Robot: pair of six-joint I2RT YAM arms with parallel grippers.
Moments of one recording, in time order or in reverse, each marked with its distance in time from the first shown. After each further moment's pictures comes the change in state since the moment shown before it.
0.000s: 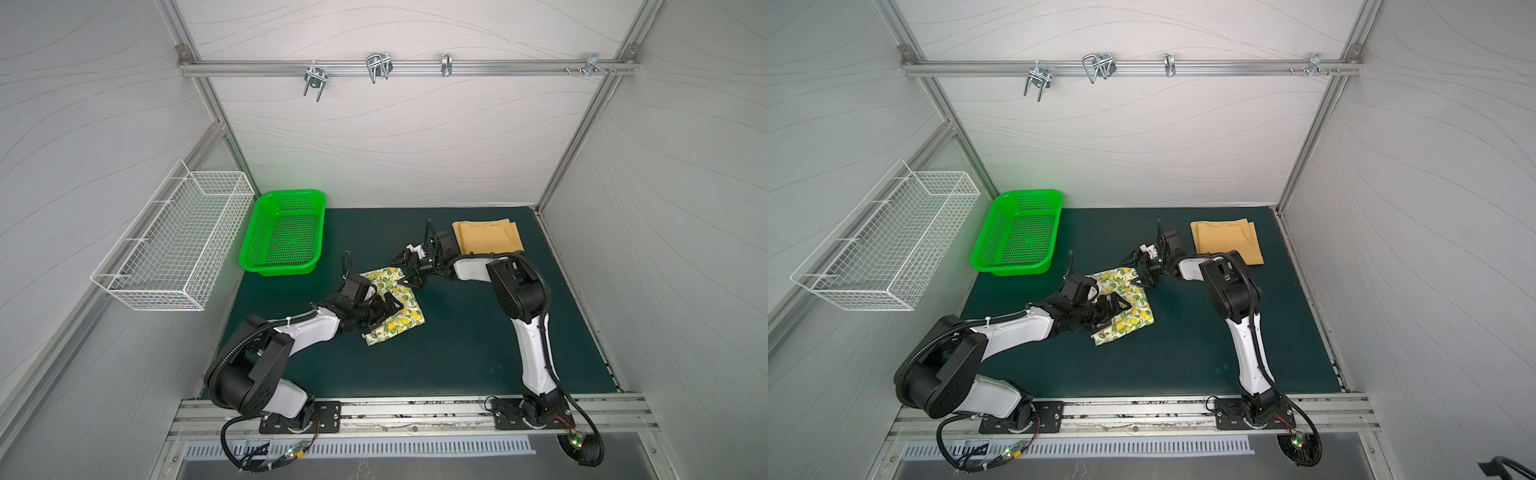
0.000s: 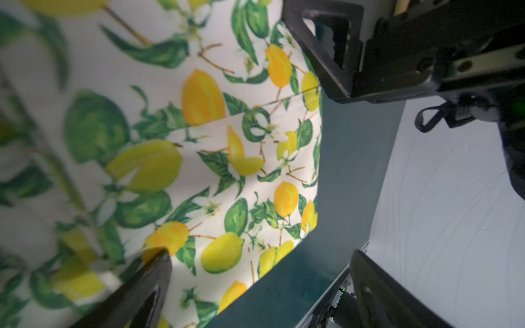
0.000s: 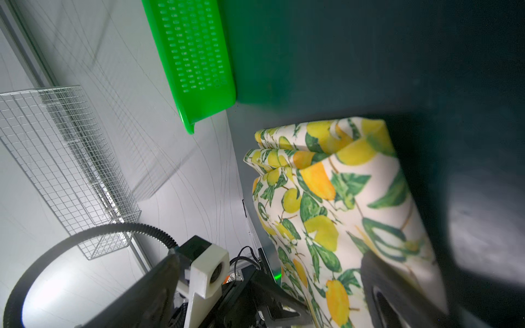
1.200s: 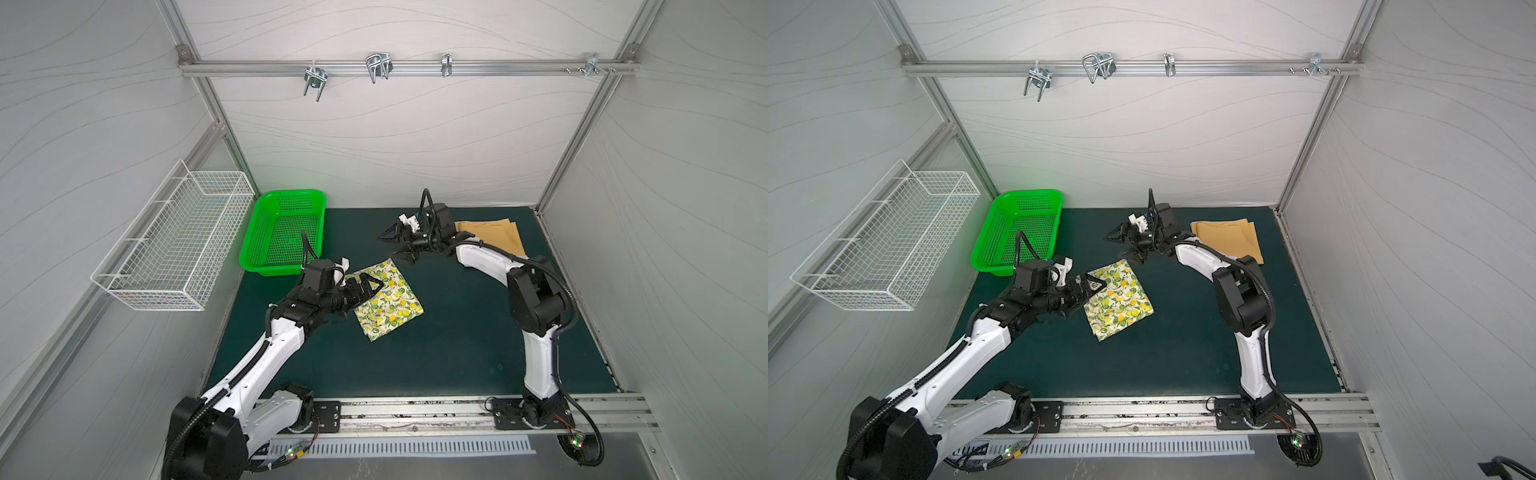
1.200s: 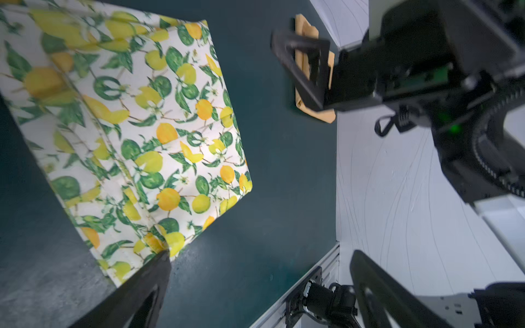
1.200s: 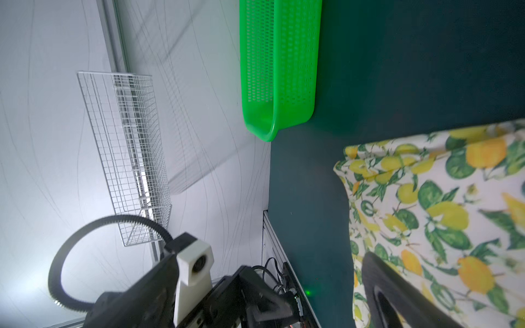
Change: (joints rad) left arm 0.161 -0.398 0.111 -0.302 0.086 0.111; right arm 0.048 -0.098 0.328 -0.293 0.055 -0.045
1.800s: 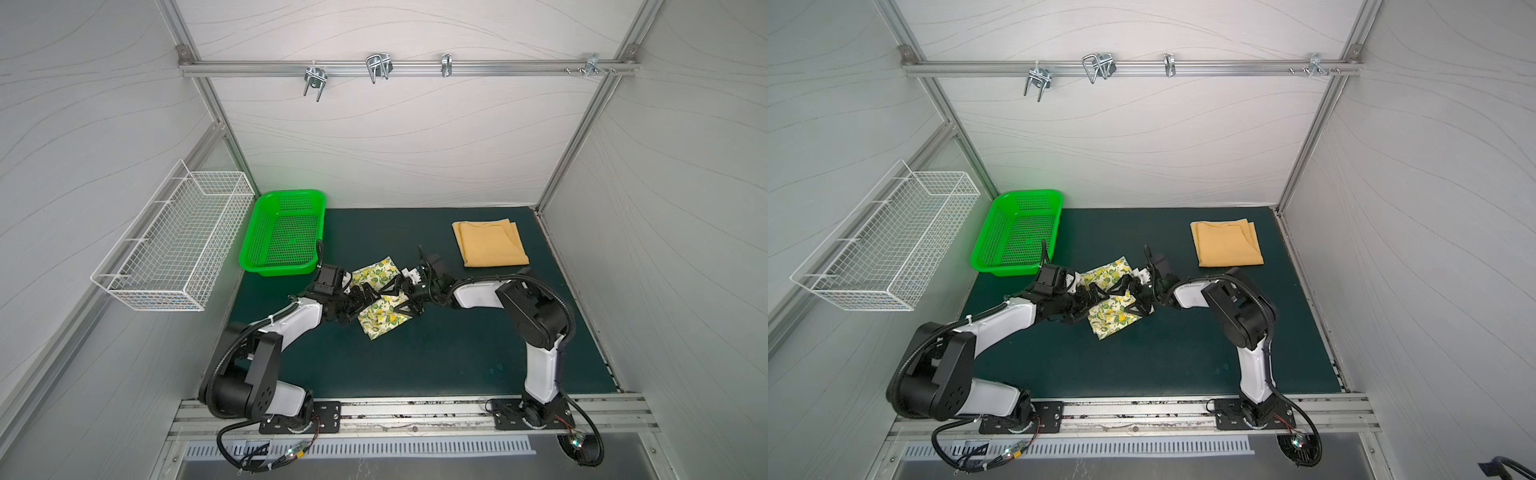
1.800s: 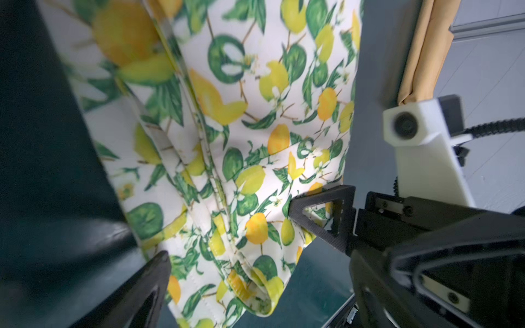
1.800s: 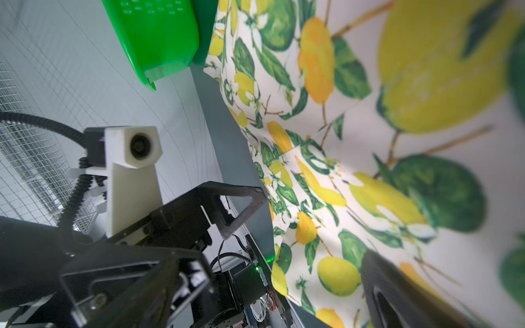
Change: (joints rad) left arm 0.098 0.326 -0.047 0.092 -0.021 0.089; right arm 0.155 -0.155 -0.638 0.345 0.146 0.167
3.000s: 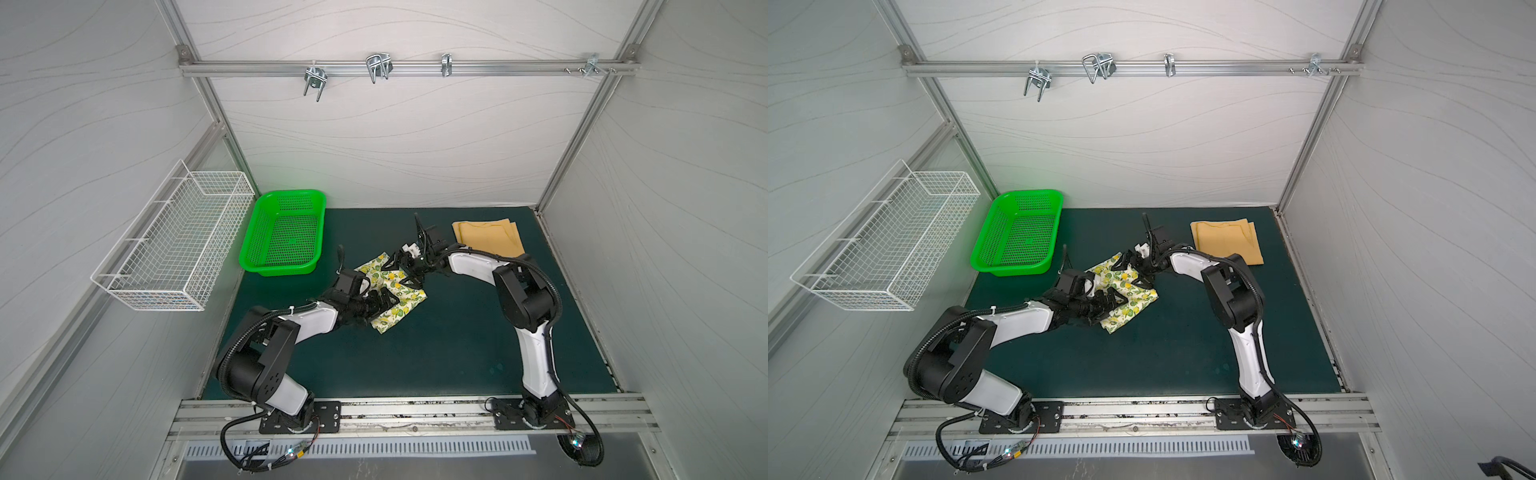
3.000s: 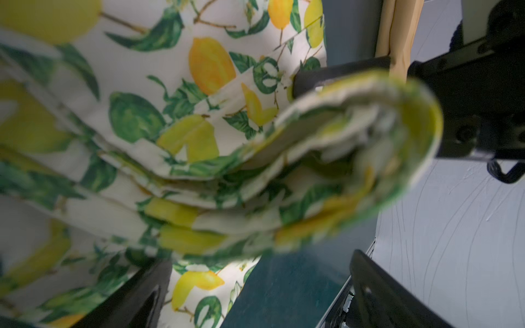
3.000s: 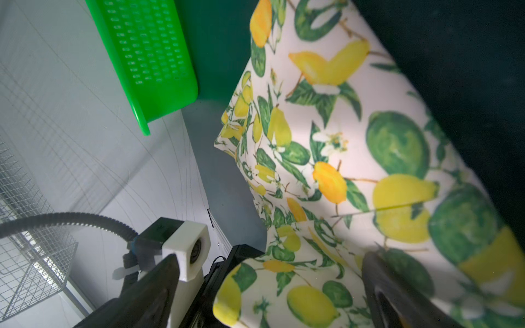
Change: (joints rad) left arm -0.157 0.158 -0.039 0.294 0.005 -0.083; right arm -0.109 0.167 0.467 -0.520 -0.006 -0.270
